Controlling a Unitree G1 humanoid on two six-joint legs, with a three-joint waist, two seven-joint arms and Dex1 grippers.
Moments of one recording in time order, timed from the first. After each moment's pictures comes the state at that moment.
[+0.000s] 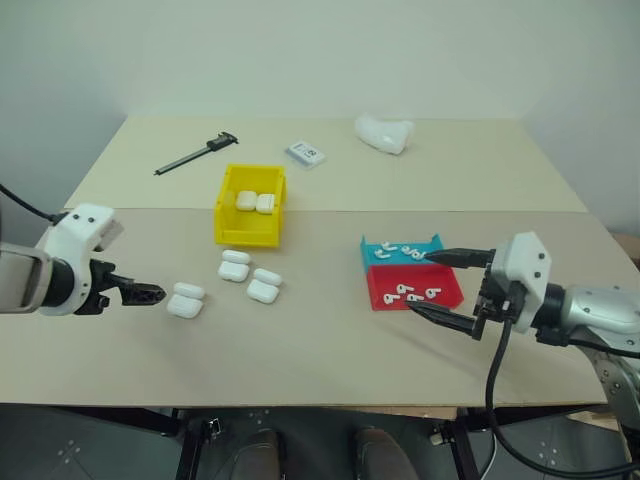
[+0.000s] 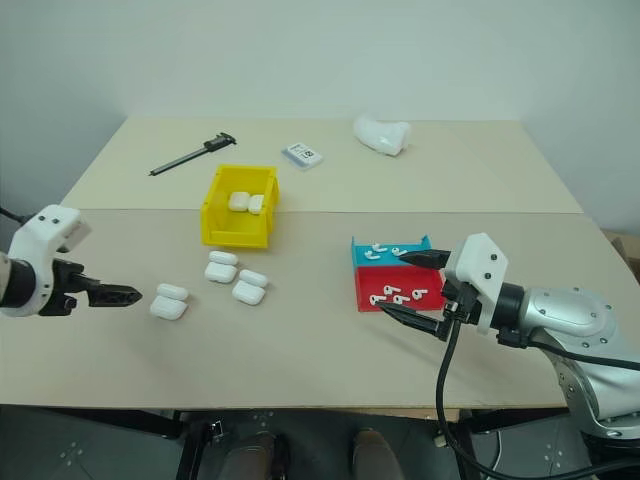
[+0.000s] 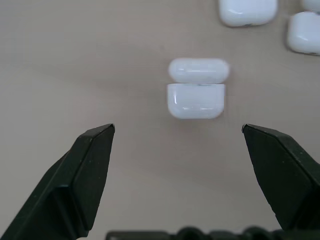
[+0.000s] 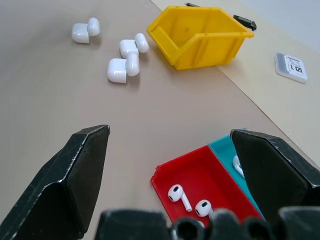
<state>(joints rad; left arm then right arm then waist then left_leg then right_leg) -0.55 1.29 0.10 -0.13 -1.27 1.61 -0.08 -0.11 -0.85 -0.19 -0.53 0.57 0.45 0.91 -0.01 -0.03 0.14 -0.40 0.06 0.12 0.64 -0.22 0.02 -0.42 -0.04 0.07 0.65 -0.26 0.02</state>
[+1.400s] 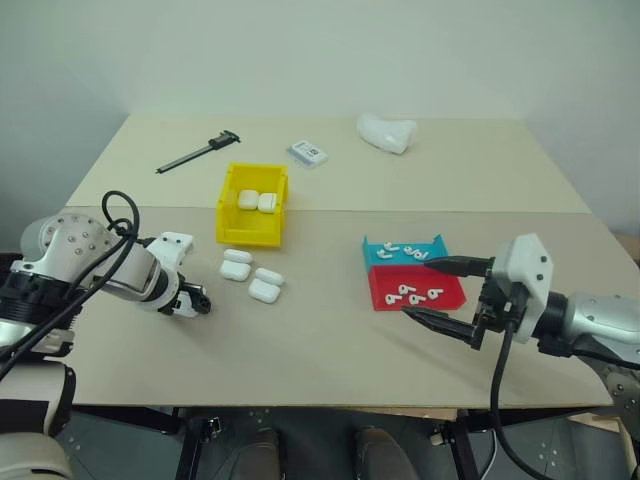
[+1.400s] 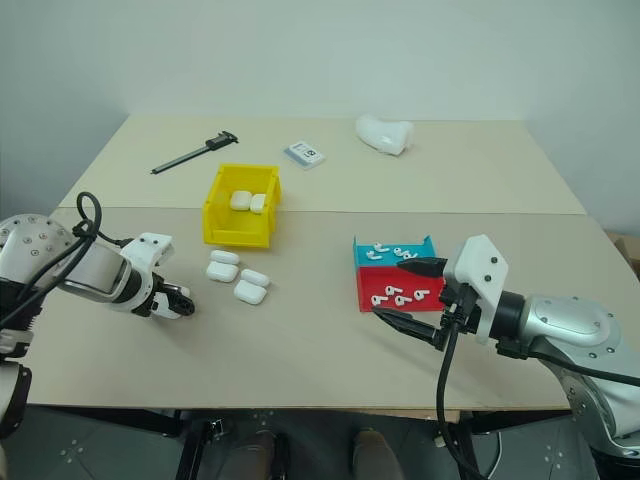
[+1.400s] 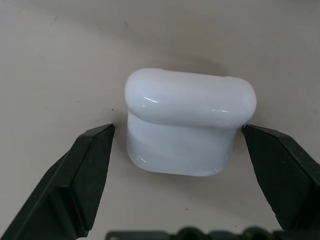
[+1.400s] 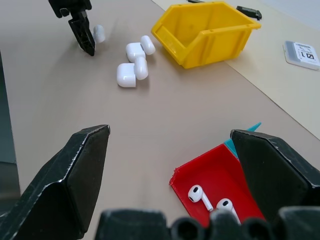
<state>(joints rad) -0.83 0.95 -0.24 0.26 -1.41 1.61 0.46 -0.07 -0.87 -0.25 -0.63 0.67 0.60 0.84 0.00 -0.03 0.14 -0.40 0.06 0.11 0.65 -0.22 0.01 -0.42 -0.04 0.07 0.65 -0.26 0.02</state>
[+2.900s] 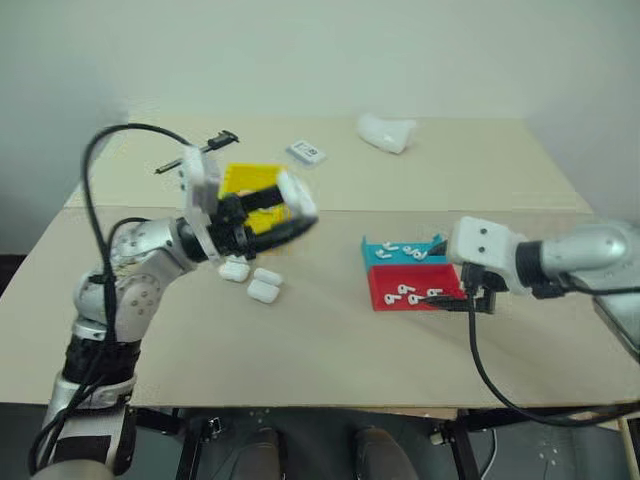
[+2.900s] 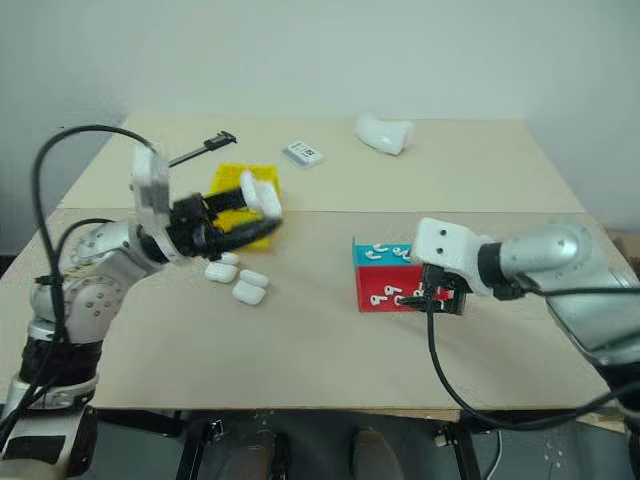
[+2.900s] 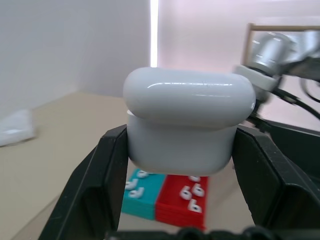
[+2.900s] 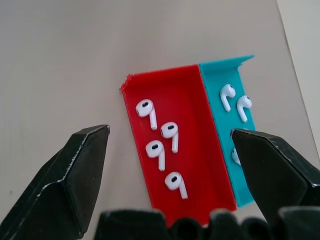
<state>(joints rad) -0.59 0.62 -0.02 -0.15 -0.80 0.44 -1.04 -0.64 -1.14 0.28 -0.34 0.26 0.63 1.13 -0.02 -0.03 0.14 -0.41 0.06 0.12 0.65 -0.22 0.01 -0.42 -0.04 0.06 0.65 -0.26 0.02</state>
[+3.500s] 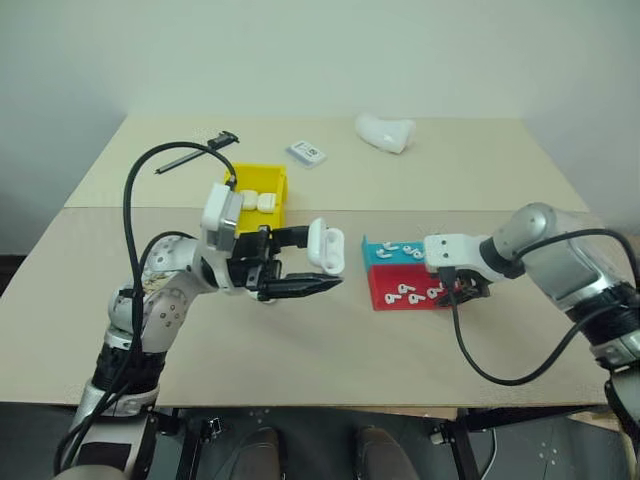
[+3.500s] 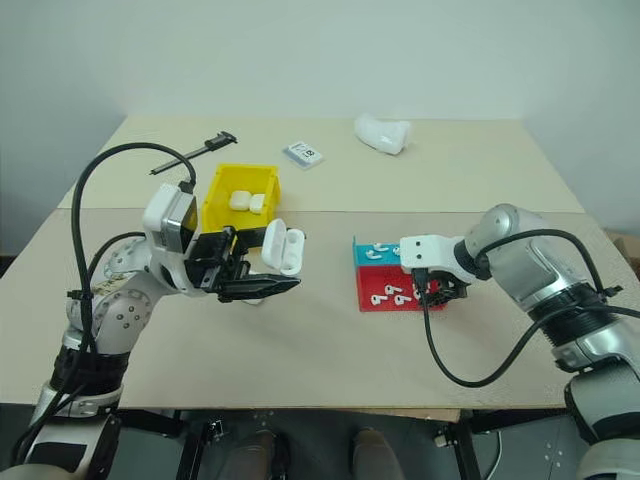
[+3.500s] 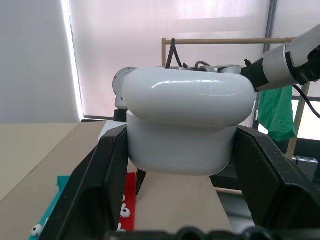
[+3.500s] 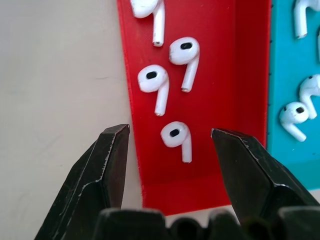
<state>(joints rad) -0.51 0.53 -0.02 -0.24 -0.81 0.43 -1.19 -0.86 -0.93 0.55 0.22 -0.14 0.33 1.38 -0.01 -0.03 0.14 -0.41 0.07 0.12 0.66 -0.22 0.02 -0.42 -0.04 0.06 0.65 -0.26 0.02</state>
